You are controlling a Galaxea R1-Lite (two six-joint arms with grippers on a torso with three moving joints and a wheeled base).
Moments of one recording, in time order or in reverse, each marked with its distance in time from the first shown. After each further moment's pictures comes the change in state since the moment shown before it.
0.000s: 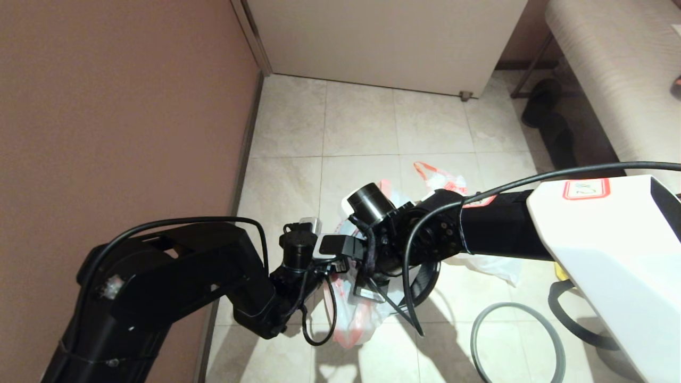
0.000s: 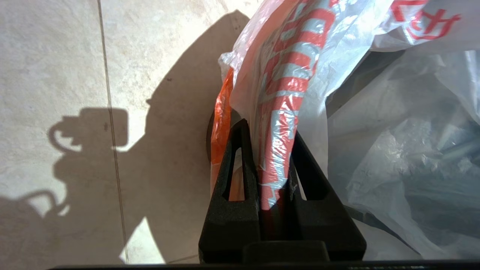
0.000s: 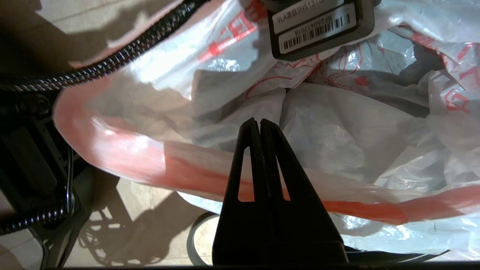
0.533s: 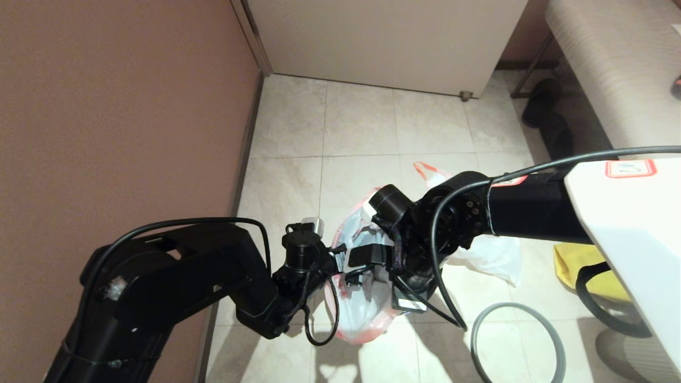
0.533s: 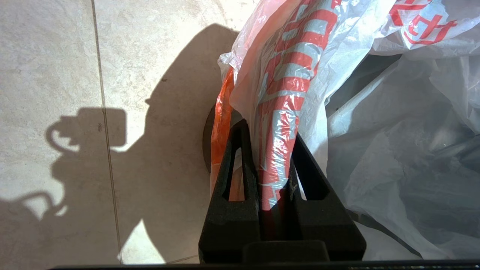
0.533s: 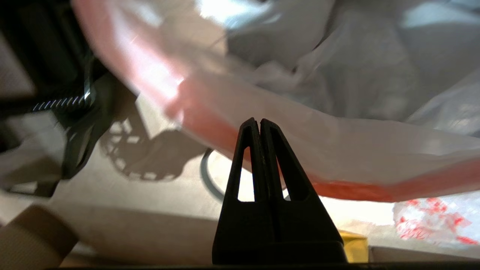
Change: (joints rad) left arm -0.007 0.007 -0.013 0.003 0.005 -0.007; right arm -0.043 -0.063 0.001 0.324 -0.010 -0.054
